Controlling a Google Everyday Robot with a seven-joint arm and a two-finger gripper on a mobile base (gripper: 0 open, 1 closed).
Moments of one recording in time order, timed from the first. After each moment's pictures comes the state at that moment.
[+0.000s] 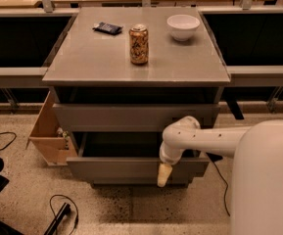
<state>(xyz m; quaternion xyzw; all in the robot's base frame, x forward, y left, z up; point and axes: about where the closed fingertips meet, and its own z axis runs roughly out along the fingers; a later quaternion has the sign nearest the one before) 0.606 -0.101 0.430 -0.62 0.77 0.02 0.11</state>
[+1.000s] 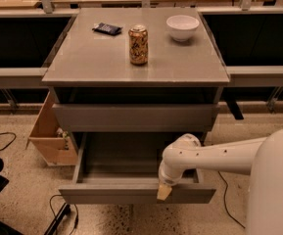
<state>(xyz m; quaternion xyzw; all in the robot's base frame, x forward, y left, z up) 0.530 -0.088 0.415 -0.63 0.77 0.04 0.09</state>
